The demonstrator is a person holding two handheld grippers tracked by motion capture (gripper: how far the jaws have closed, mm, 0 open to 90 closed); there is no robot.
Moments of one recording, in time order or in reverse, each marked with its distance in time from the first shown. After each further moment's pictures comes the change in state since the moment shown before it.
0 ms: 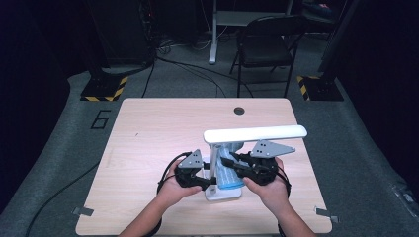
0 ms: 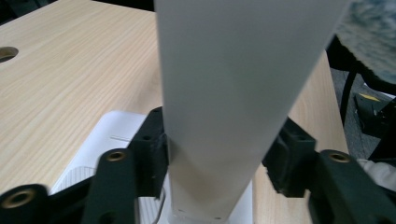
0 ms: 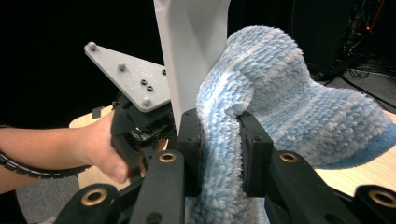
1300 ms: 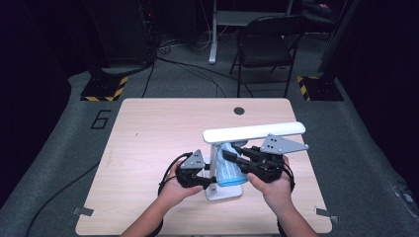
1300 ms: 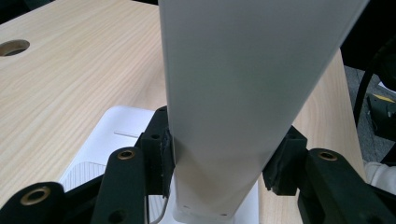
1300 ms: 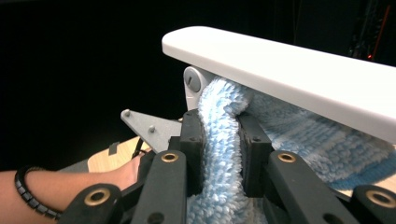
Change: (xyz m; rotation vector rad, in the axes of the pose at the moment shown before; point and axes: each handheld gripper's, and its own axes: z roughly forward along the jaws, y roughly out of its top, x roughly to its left) left arm -0.004 0.000 0.003 0.011 0.032 -0.021; right arm 0.006 0.022 -0.018 -0.136 0.029 0.024
